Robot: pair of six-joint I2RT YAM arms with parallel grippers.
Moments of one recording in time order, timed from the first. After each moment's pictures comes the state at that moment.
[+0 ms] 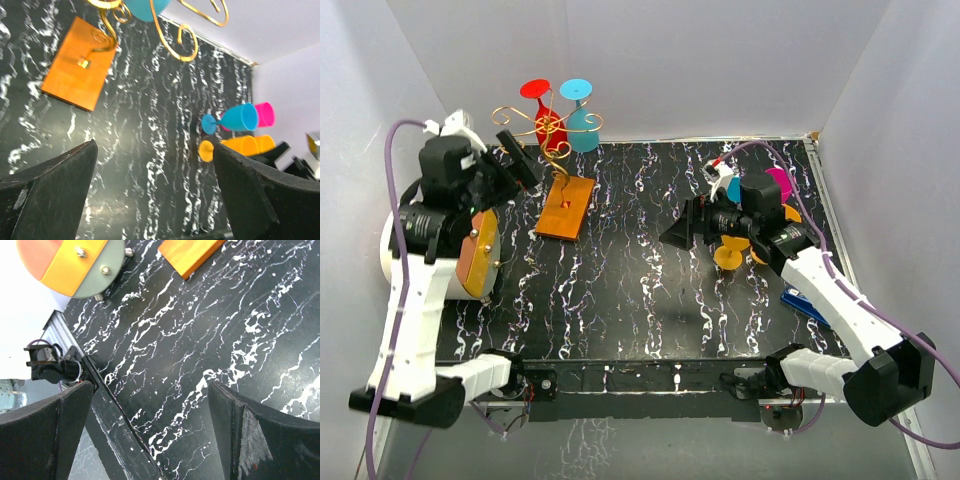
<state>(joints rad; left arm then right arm) -0.20 1.09 1.58 -0.93 -0.01 -0.61 0.41 1.15 1.02 -0.32 -0.60 0.34</state>
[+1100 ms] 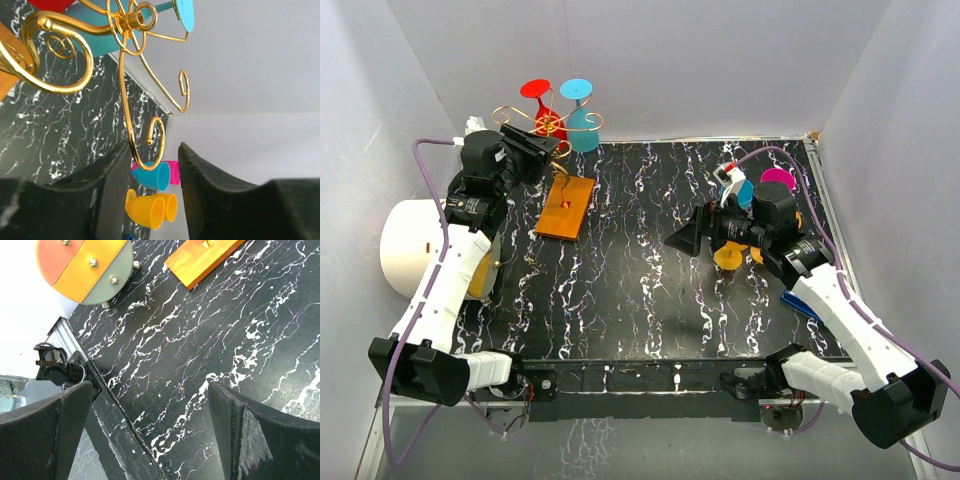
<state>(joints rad) -0.20 1.26 1.33 -0.34 0.03 -1.15 0.41 1.02 0.97 -0.30 -0.58 0.36</state>
